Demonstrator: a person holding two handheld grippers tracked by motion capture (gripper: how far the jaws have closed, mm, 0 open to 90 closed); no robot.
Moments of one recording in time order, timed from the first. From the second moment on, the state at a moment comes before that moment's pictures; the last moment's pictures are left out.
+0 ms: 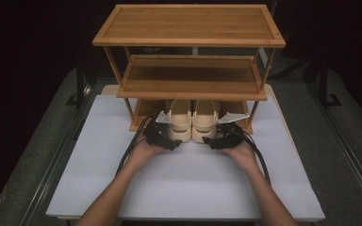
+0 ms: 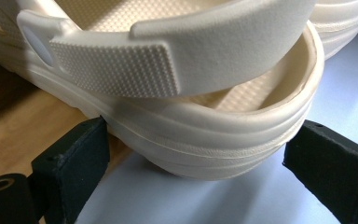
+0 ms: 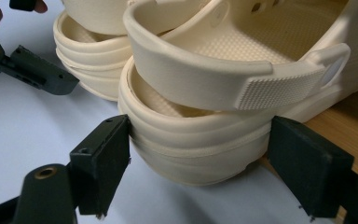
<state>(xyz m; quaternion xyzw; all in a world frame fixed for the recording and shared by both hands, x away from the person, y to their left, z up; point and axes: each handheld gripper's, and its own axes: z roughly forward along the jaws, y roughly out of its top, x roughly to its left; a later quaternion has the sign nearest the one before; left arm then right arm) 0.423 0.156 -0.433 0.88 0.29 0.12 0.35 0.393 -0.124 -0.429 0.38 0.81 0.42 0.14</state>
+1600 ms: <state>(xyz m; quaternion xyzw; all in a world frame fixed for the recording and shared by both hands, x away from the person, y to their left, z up) 0.444 0.171 -0.418 0.87 0.30 0.13 0.36 0.415 -0.133 -0.414 0.41 0.80 0.40 0.16</state>
